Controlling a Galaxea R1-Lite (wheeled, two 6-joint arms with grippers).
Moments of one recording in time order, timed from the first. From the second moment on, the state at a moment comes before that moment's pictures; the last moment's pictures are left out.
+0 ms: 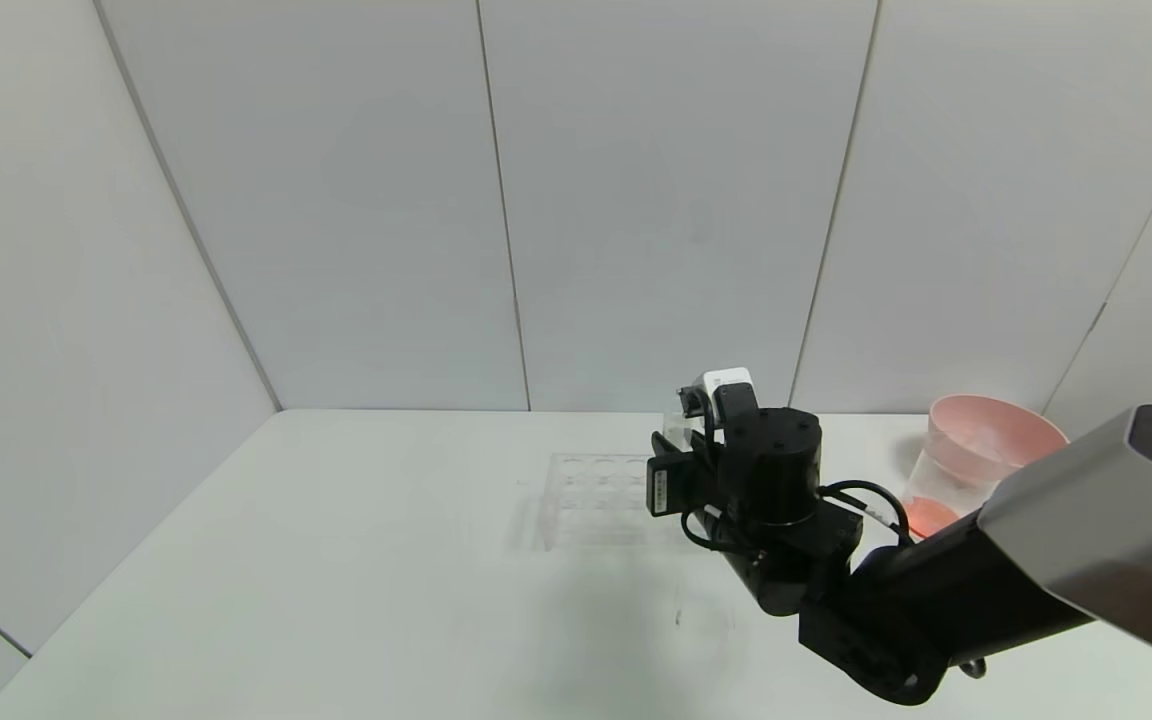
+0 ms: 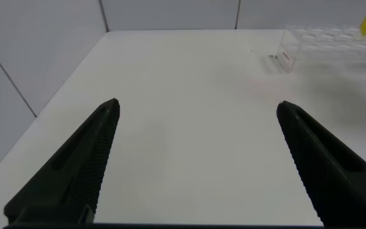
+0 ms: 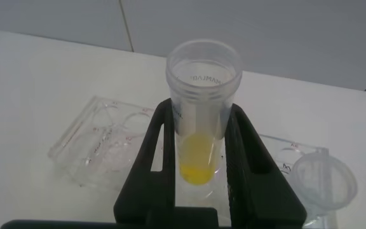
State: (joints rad) left arm 0.00 0.00 0.00 0.00 0.00 0.00; right arm 0.71 2.17 -1.01 -1.00 -0.43 0.13
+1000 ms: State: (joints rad) left arm 0.00 0.00 0.00 0.00 0.00 0.00; right arm 0.07 1.83 -0.82 -1.01 0.03 0.06
